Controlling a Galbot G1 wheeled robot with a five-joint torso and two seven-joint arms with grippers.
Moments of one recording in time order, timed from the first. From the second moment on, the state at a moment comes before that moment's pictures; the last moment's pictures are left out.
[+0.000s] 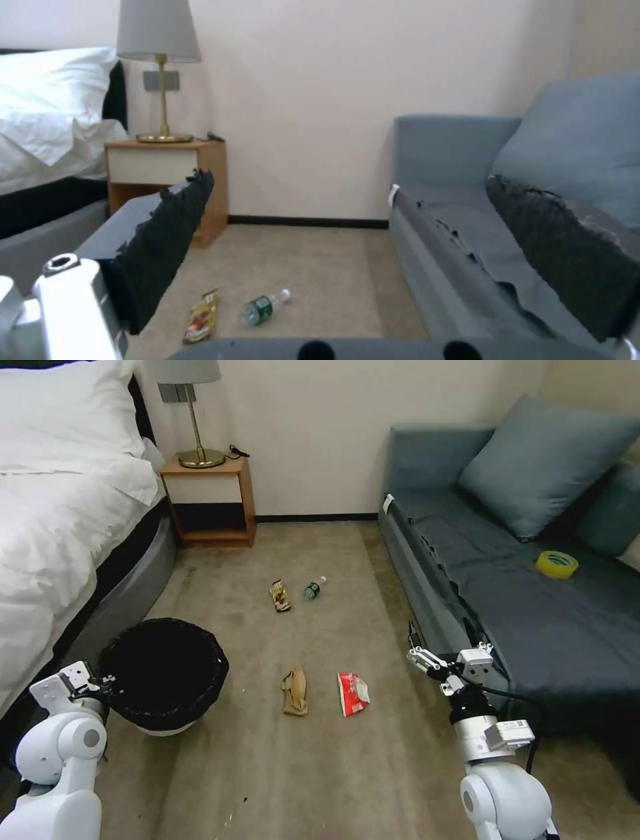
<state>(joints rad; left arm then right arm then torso) 1.25 -1.26 -0.90 -1.95 -0.73 0.74 -0.49 -1.48 1.45 0.53 2.17 0.10 0.06 -0.04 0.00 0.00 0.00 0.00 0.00</state>
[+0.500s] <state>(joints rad) 1.24 -1.27 -0.90 -1.94 -0.73 0.74 -0.49 -1.48 1.45 0.52 2.16 0.10 0.06 -0.04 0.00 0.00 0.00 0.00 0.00</state>
